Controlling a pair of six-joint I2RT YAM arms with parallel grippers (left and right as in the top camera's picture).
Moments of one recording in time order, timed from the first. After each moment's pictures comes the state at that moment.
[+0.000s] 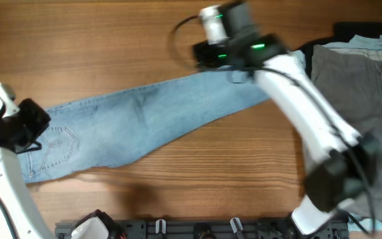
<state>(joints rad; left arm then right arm) 0.58 1.24 1.21 -1.06 0.34 -0.23 0.40 1.80 1.70 -0.82 -0.09 0.10</state>
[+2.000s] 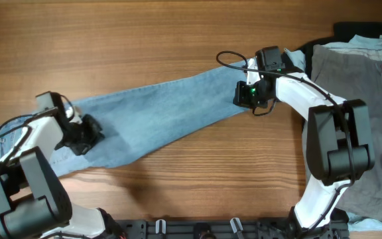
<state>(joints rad) 0.39 1.68 0.83 -0.62 0.32 -0.41 0.17 2.00 1.22 -0.58 -0.37 0.27</state>
